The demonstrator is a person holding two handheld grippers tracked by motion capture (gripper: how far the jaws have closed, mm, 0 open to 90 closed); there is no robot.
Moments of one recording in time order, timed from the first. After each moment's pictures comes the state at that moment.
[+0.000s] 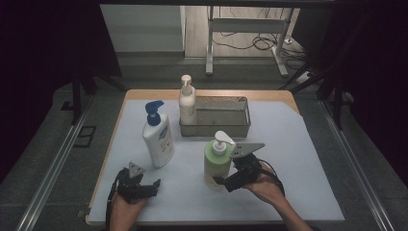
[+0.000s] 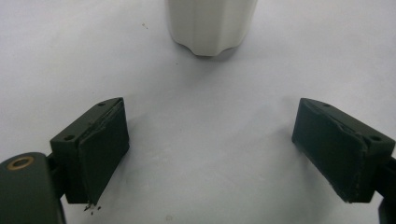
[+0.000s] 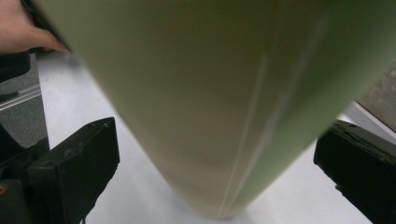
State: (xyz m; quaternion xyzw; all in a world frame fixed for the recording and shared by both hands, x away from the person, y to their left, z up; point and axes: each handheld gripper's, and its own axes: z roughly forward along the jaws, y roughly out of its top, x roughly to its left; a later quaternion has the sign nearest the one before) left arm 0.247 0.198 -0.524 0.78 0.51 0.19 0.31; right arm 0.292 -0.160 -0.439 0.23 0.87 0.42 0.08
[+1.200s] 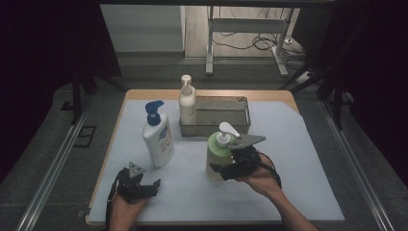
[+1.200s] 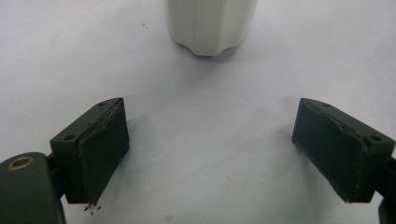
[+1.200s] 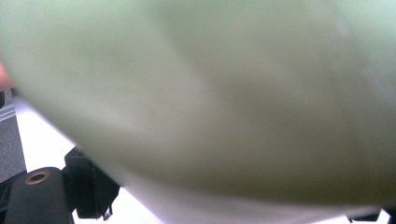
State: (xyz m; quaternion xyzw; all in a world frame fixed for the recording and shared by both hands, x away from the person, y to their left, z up) left arm 0.247 0.198 -0.524 0.78 0.51 0.19 0.31; right arm 0.296 -0.152 -0.409 0.26 0.85 0.43 0.13
